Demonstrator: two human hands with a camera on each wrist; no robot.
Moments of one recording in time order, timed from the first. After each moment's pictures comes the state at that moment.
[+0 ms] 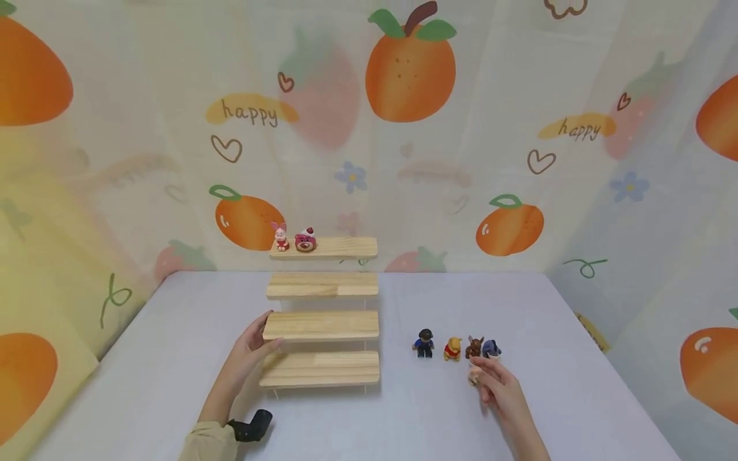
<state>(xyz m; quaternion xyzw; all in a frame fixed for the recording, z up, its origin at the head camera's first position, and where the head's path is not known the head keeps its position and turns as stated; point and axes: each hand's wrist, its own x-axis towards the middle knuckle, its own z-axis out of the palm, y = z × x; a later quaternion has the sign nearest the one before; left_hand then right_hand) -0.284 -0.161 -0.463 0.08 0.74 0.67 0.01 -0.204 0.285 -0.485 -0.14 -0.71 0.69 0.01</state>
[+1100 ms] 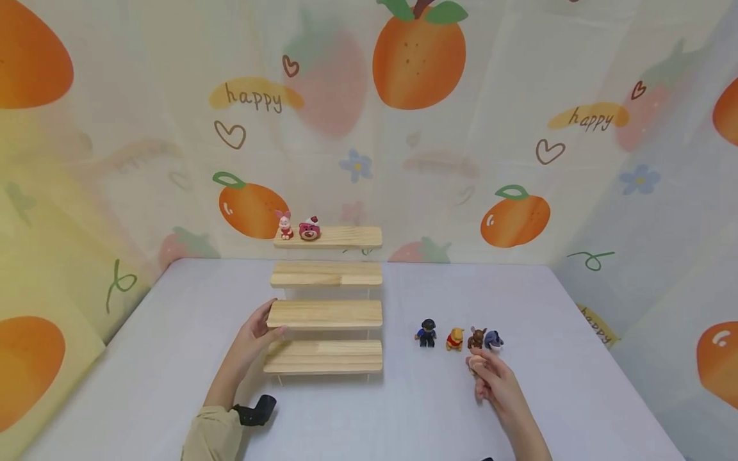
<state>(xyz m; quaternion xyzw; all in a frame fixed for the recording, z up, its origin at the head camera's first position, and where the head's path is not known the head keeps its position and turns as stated) -0.284 -0.163 -0.460 0.10 0.74 0.67 0.01 -0.204 0.281 -0.494 -0.12 -0.69 0.72 -0.01</state>
